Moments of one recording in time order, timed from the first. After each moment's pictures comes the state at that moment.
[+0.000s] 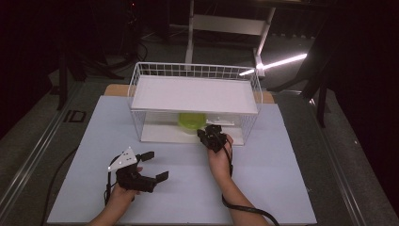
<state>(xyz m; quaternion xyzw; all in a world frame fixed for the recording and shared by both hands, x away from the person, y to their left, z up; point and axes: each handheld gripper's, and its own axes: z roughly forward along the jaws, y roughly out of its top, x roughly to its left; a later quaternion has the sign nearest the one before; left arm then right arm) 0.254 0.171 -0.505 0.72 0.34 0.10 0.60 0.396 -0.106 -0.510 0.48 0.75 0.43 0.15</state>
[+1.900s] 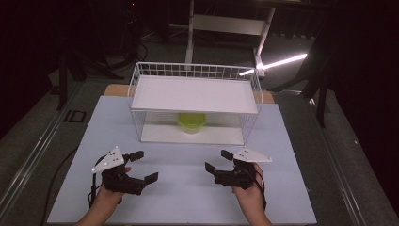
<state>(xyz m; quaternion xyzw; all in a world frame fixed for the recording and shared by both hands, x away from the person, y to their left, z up) 0.235 0.196 -0.479 0.73 0.33 0.11 0.58 0.267 -0.178 -0.468 0.37 0.75 0.53 0.12</state>
